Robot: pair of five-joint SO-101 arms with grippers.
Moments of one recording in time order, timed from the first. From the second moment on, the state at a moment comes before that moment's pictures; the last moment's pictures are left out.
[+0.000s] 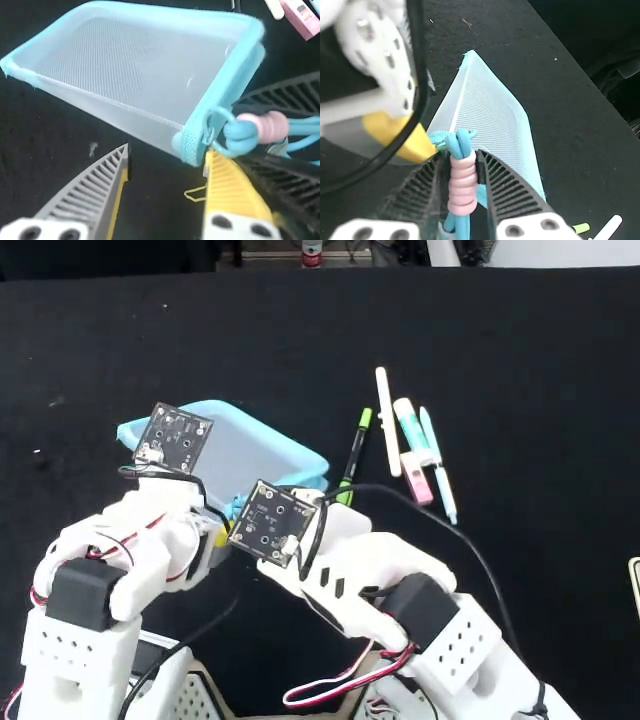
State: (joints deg) left arm 9.3 -64.8 38.0 86.4 -7.5; right arm -44.7 -63.1 51.6 53.8 23.1
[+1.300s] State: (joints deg) left arm 9.4 -65.1 42.8 80.5 -8.0; right arm -44.5 -63.1 51.6 56.7 23.0
